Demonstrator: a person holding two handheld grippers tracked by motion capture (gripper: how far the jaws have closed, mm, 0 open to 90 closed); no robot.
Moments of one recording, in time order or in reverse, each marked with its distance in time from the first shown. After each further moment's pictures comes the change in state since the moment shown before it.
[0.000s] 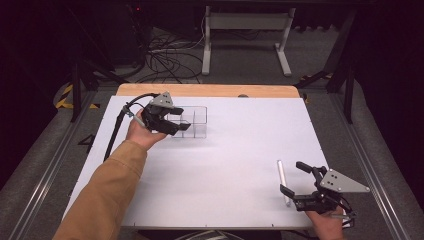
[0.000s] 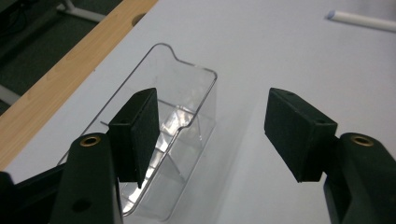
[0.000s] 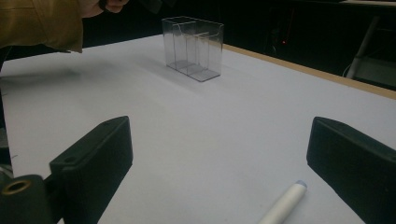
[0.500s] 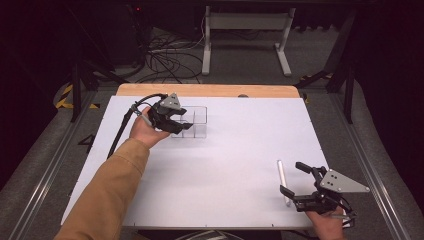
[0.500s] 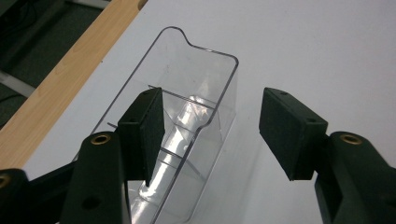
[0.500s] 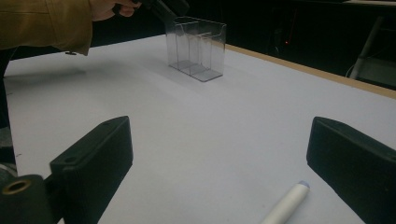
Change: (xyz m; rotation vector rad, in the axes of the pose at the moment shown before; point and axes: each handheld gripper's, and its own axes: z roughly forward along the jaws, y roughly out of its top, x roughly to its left) left arm 0.004 0.004 0.020 0.074 0.034 0.065; right arm 0.000 -0.001 0.000 -0.001 0.011 -0.001
